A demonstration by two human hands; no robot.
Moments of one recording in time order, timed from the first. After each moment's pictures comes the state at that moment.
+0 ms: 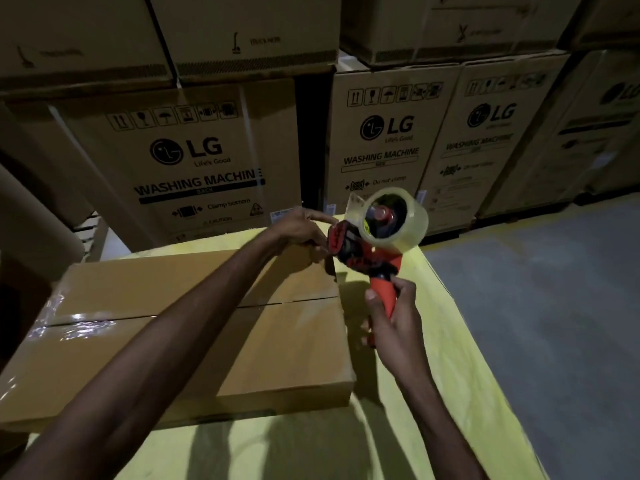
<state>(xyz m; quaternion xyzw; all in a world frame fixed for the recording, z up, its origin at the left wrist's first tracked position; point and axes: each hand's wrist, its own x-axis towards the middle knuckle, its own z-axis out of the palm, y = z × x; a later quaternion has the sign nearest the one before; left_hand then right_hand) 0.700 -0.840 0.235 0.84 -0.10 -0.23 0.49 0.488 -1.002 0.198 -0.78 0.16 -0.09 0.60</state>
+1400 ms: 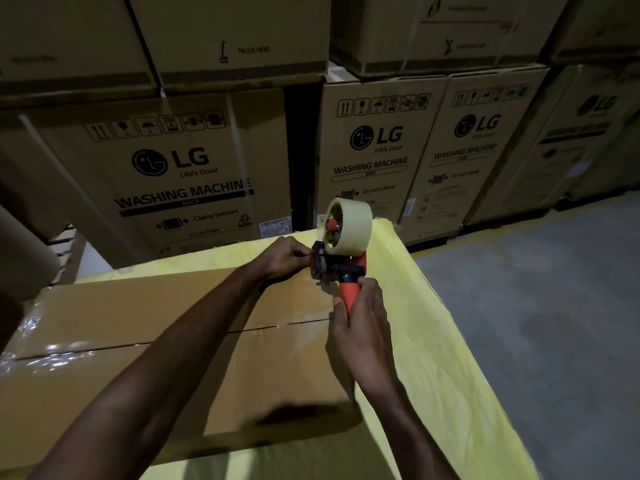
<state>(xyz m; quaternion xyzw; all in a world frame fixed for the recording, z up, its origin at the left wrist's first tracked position) 0.744 -0.819 0.152 0.86 -0.26 -0.17 0.41 0.529 -0.959 0.204 -0.90 0.14 -0.12 0.40</state>
